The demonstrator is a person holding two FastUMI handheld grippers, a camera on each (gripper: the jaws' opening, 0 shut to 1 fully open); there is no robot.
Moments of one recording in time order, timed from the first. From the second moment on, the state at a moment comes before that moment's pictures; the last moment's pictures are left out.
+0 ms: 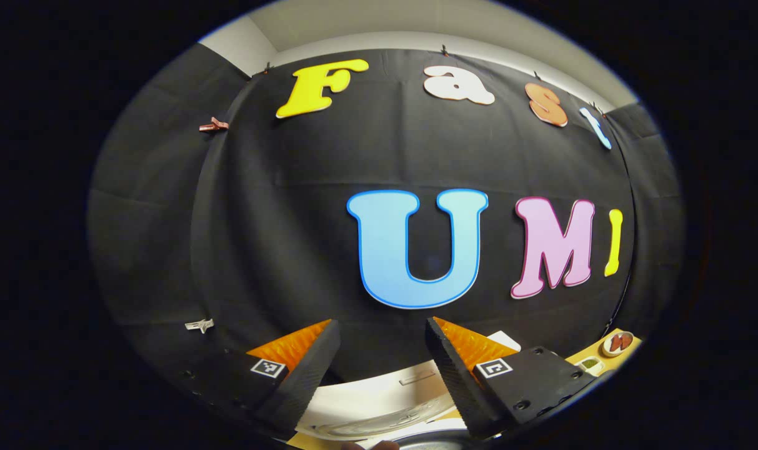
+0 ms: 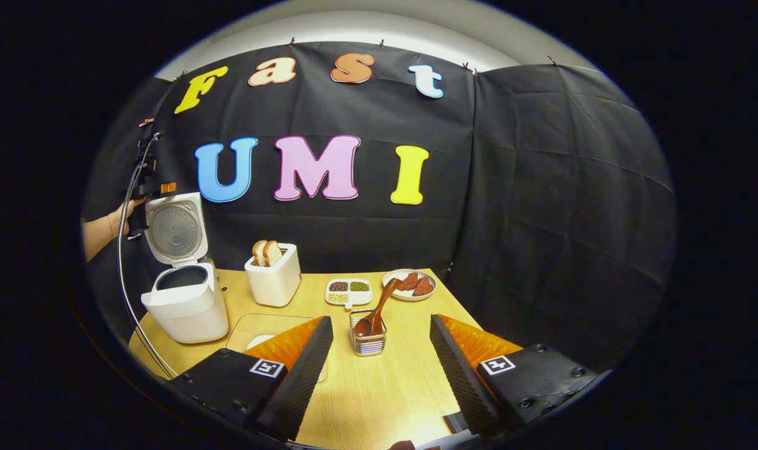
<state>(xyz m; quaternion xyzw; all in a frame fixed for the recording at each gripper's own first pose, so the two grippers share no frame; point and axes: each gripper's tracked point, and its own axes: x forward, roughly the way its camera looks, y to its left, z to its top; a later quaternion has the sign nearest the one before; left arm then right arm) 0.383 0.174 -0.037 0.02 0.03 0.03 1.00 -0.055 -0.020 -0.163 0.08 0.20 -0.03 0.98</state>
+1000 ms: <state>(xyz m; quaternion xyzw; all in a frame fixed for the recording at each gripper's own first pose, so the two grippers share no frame) 0.218 0.079 -0.156 -0.05 0.13 0.04 0.99 -0.033 -0.016 -0.175 0.07 0.21 0.03 0.97</state>
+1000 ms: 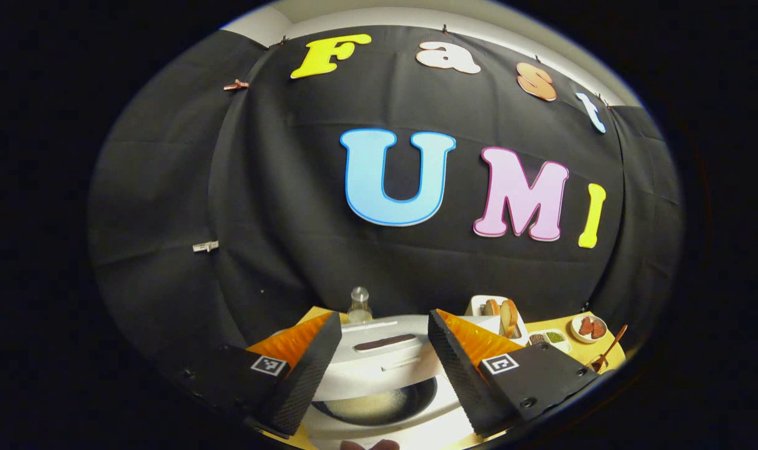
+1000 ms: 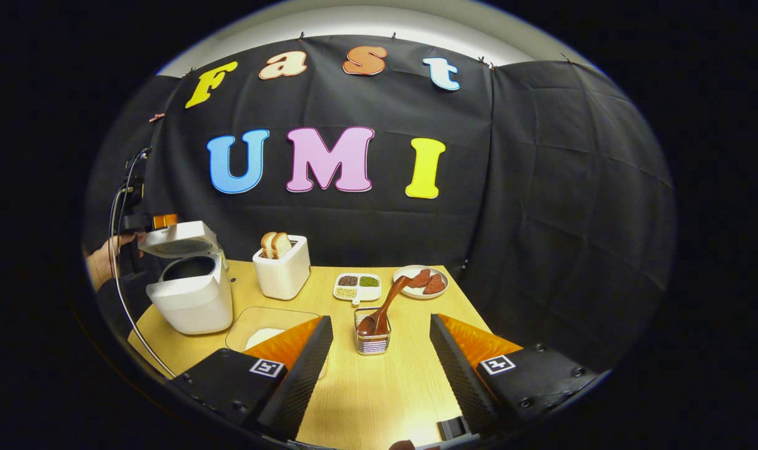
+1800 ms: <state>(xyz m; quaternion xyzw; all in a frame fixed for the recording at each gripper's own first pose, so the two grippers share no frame) 0.180 0.049 -0.252 -0.02 0.22 0.07 0.97 -0.054 -0.032 -0.190 0.07 0.22 0.03 0.97</state>
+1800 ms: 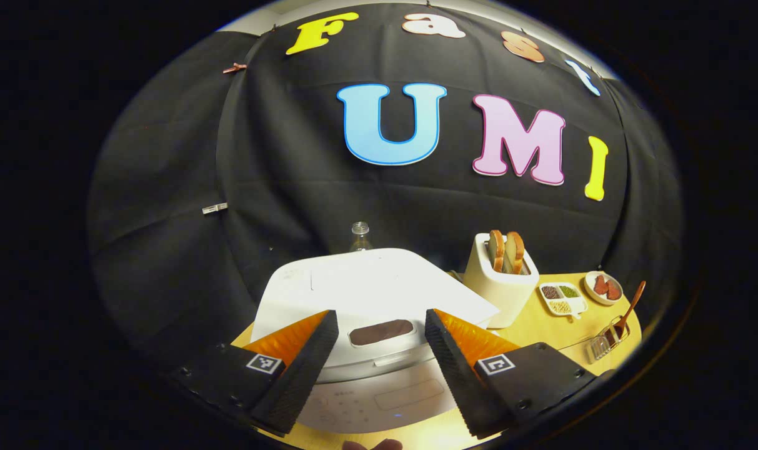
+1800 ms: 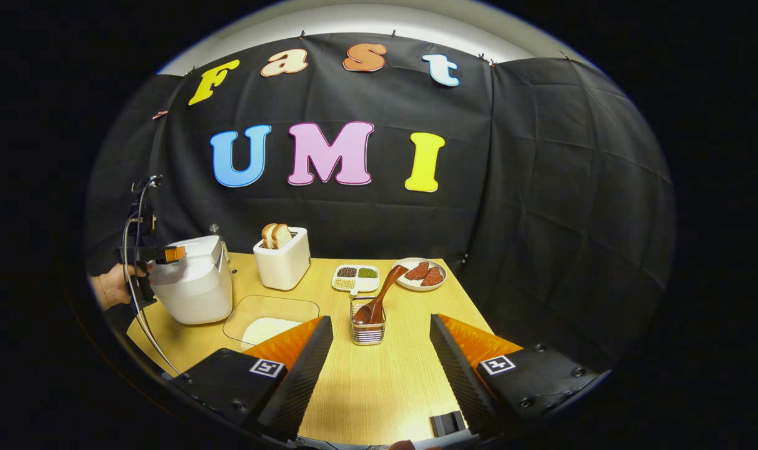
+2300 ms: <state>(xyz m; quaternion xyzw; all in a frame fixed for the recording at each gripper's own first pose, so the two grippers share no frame) 0.175 0.042 -0.276 -0.01 0.24 0.09 0.97 -0.053 -0.018 -0.192 0.07 0.22 0.05 0.97</state>
